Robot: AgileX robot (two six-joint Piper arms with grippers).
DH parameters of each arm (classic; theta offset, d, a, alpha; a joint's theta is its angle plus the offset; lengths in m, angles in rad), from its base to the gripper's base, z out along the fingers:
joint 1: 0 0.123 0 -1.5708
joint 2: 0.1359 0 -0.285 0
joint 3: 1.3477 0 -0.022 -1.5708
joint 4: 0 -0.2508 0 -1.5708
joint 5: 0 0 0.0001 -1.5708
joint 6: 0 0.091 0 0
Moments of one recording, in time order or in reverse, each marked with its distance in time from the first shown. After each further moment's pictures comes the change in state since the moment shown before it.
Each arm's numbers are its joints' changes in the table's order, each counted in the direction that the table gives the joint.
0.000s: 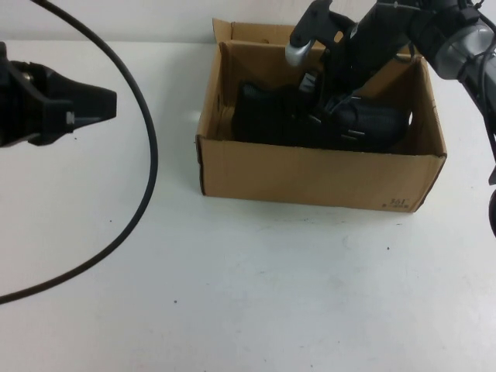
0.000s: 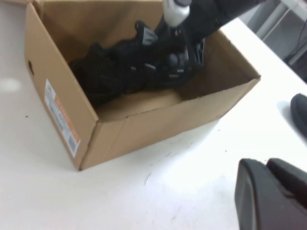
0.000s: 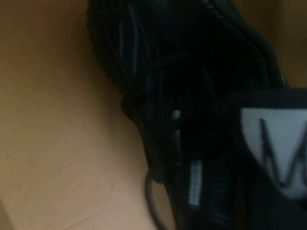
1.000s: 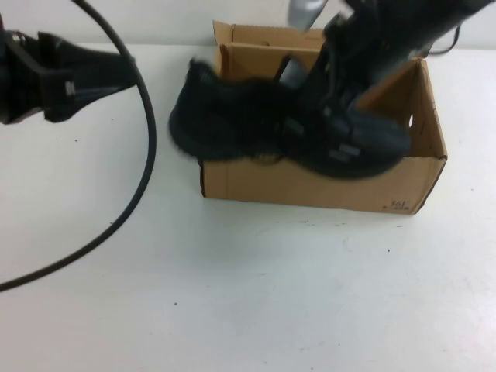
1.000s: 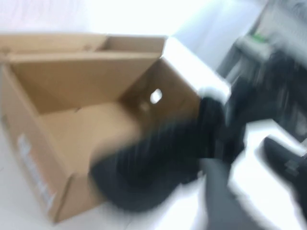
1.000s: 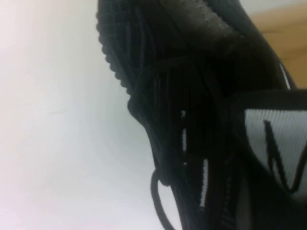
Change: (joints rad) right arm 0.079 -0.572 0.551 -0.291 -0.065 -0.029; left arm 0.000 0.000 0.000 0.176 0.036 0.111
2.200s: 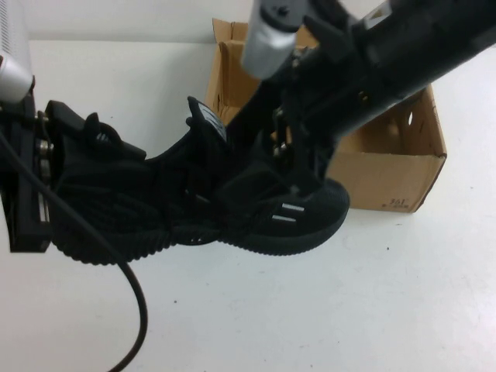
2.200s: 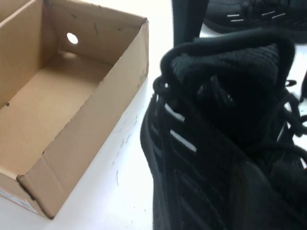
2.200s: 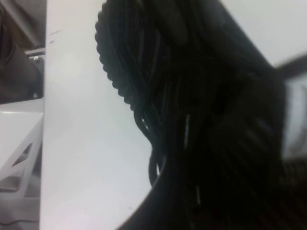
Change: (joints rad) right arm 0.185 -0.219 0.236 -0.216 0.012 -0.100; left arm -0.002 0.000 0.008 -0.111 -0.330 0.536
